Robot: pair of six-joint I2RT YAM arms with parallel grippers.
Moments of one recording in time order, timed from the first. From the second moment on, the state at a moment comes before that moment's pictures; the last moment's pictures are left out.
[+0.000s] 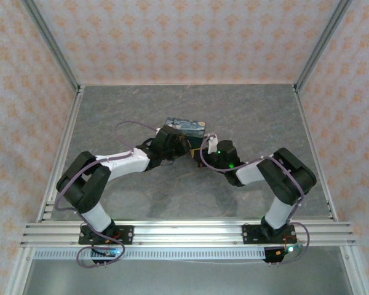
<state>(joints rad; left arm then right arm) -0.62 1.66 0.90 0.05 0.07 -1.03 0.58 1.72 0.54 0.79 -0.33 0.50</state>
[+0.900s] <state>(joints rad) -0.62 1.66 0.90 0.05 0.07 -1.03 0.54 1.72 0.54 0.79 -0.42 0.53</state>
